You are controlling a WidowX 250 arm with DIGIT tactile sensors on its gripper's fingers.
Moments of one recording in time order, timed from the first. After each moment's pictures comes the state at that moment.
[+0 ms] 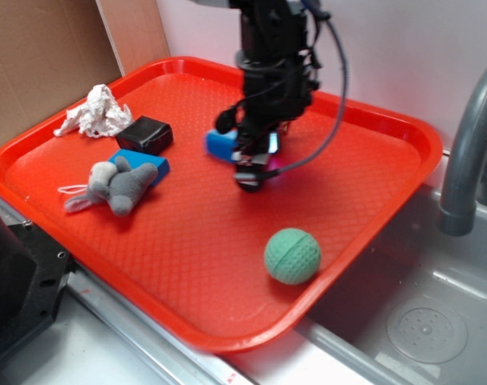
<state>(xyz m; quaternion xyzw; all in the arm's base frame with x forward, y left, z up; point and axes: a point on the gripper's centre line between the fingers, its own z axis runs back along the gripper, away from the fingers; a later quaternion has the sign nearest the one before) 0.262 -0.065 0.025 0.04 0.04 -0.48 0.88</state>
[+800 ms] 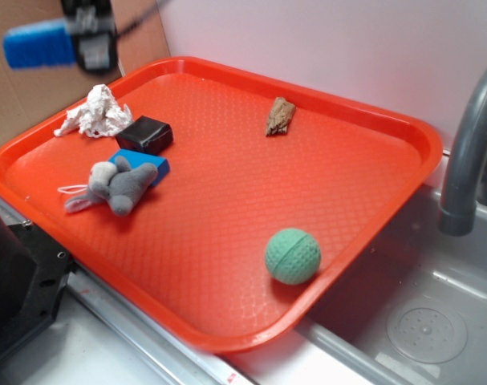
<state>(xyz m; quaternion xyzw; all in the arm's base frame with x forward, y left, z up) 0.165 -0.044 0.191 0.03 0.04 -0.19 0.98</state>
